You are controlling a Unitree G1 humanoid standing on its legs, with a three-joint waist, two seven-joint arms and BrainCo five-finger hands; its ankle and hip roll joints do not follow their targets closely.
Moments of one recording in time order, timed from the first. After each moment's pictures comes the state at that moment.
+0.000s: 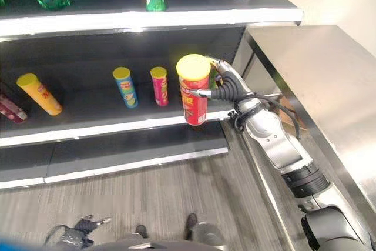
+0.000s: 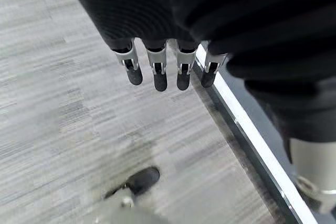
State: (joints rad) left arm 0.03 0.28 -0.15 1.13 0.06 0.02 0.11; right arm -0.51 -0.73 0.34 -0.12 0.00 -0.11 -0.04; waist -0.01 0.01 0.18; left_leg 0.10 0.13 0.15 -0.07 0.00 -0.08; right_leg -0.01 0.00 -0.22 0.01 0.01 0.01
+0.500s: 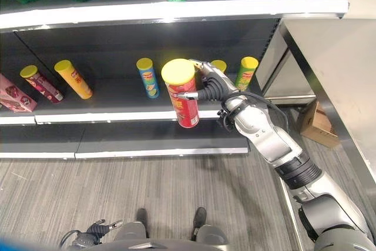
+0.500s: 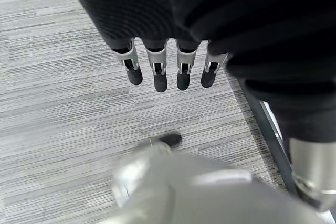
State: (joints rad) left arm 0.01 0.25 -0.13 1.15 0.04 0.03 0.14; right arm -0.53 -0.75 0.44 -0.07 -0.04 -0.09 -0.04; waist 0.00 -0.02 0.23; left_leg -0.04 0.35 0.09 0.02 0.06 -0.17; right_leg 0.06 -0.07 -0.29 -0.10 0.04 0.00
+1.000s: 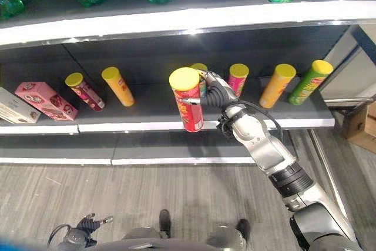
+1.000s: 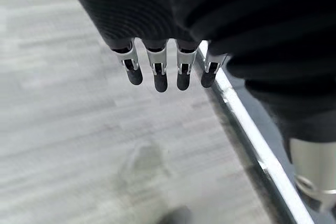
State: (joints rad) left arm 0.07 0.34 -0.16 1.11 0.06 0.03 0.15; right arm -0.47 -0.63 0.40 -0.04 -0.13 -0.04 -0.06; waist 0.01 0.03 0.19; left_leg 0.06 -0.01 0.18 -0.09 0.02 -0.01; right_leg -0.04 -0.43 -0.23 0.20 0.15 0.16
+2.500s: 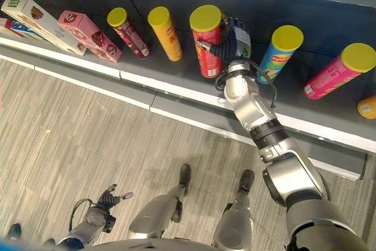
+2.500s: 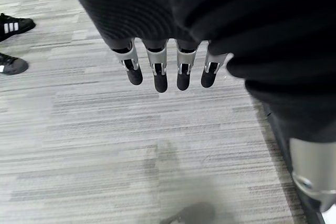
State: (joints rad) left arm -0.03 0.28 -0.29 0.94 0.04 -0.01 0.23; right arm -0.88 -0.51 0.39 0.41 -0.32 0.05 -0.49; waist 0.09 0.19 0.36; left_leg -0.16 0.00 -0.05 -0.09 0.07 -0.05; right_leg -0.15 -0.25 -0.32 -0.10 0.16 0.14
